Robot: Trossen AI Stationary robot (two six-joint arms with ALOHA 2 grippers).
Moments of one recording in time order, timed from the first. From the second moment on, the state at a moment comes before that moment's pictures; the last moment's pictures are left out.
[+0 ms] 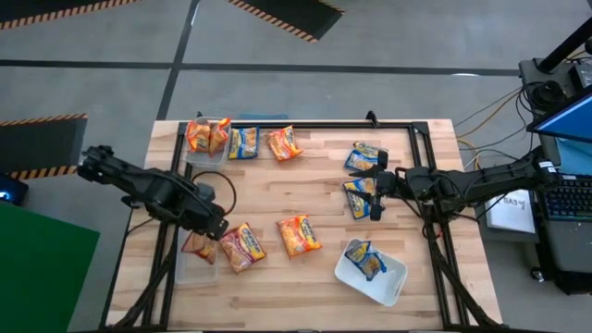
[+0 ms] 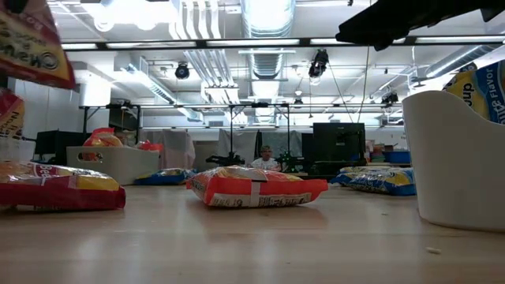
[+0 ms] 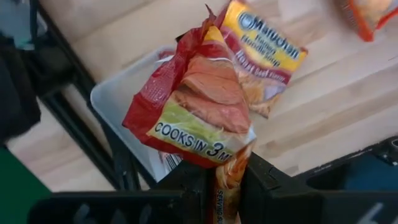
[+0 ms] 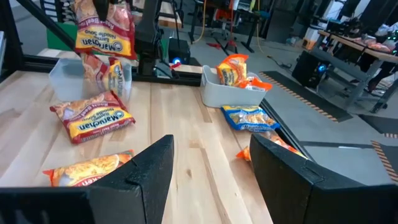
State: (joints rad) left arm -0.41 1.26 1.38 -1.57 0.07 -1.57; right arm 0.10 0.85 0.55 0.11 0.29 -0.13
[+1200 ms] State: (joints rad) left arm -0.48 1.21 0.98 -1.27 0.19 -1.76; right arm 0.10 0.85 0.55 0.11 0.29 -0.13
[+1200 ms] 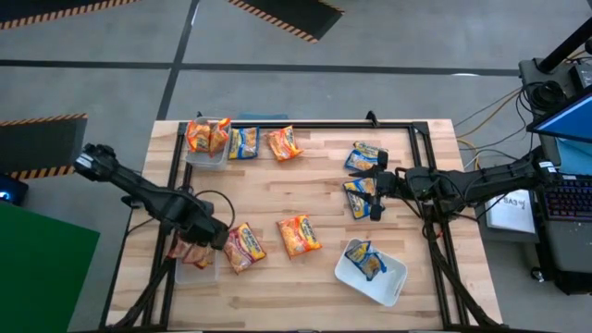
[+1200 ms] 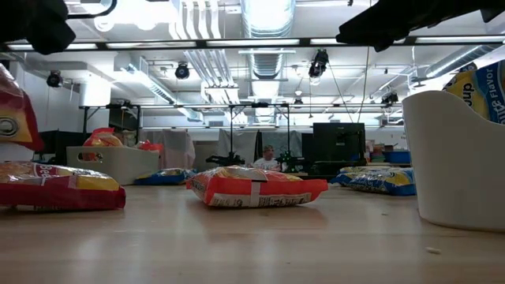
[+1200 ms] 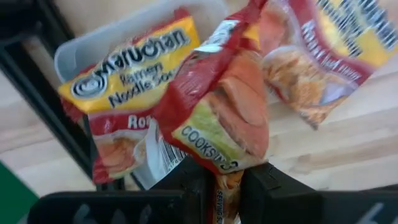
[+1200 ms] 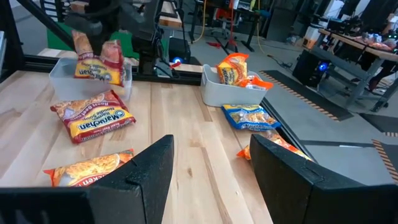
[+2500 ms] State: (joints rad) left arm -0.58 1.32 1.05 -1.34 0.11 -2.06; right arm 0.10 0.85 0.55 0.11 0.29 -0.14
